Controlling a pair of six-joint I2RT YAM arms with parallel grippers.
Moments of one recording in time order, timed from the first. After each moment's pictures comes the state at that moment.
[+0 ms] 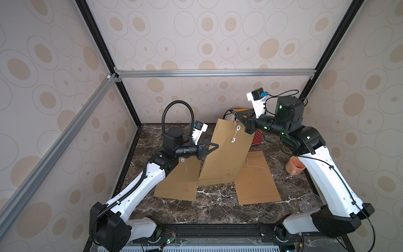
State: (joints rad) left arm -0.51 1.27 1.13 -0.07 0.80 -0.37; right arm 0.60 1.41 1.85 -0.66 -0.32 0.00
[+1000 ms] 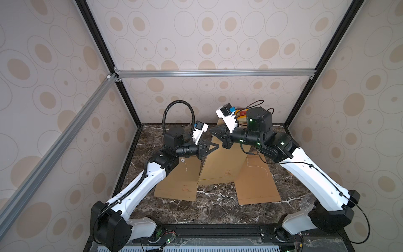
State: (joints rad) left arm -0.51 1.28 1.13 -0.07 0.81 -0.38; right arm 0.88 1.47 1.79 -0.60 -0.28 -0.01
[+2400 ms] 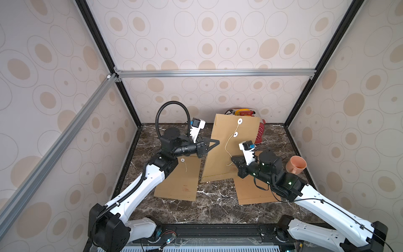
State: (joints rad) left arm -0.50 1.25 1.09 0.16 0.83 -0.51; right arm 0.85 0.94 0.87 -0.27 0.03 0.21
